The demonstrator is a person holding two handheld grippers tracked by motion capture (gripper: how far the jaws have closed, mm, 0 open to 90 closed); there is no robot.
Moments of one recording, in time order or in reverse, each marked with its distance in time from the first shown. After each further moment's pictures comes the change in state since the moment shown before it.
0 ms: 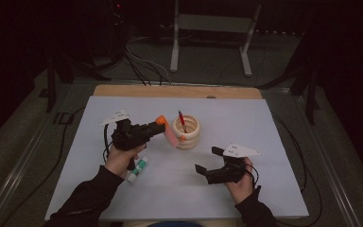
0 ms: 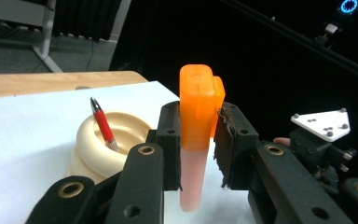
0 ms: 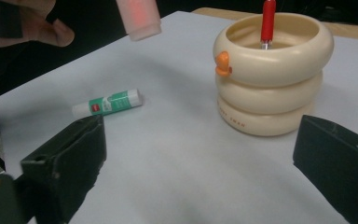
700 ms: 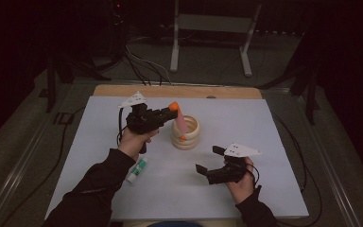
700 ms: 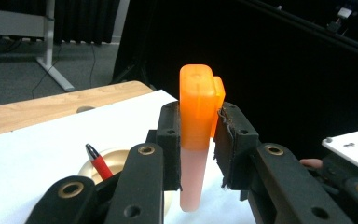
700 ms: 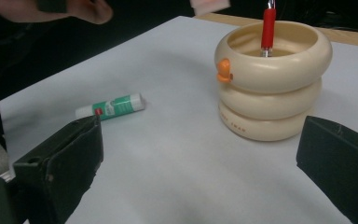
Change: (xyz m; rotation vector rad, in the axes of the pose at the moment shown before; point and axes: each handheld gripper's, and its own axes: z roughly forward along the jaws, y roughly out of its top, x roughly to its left) left arm 0.004 0.030 0.044 0.024 0.018 0.073; right arm 0.000 0.002 -0.003 -0.008 0.003 -0.002
